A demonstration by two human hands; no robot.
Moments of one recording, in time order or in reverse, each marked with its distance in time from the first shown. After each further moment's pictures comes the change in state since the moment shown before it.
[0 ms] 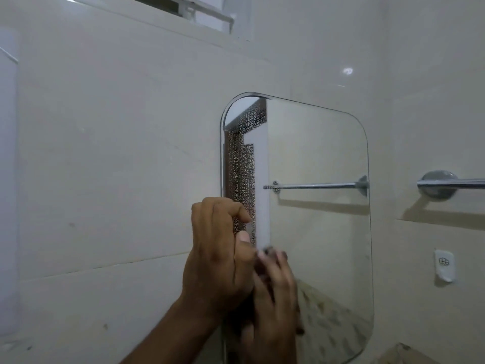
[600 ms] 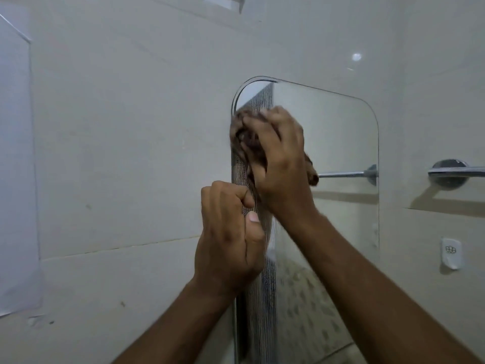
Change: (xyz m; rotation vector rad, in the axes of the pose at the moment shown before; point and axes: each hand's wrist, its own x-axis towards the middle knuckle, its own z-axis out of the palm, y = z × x) left_hand 0.000 -0.002 -0.001 0.004 0.028 -0.050; right_hand 0.185 0.026 0.021 -0.100 -0.065 -0.115
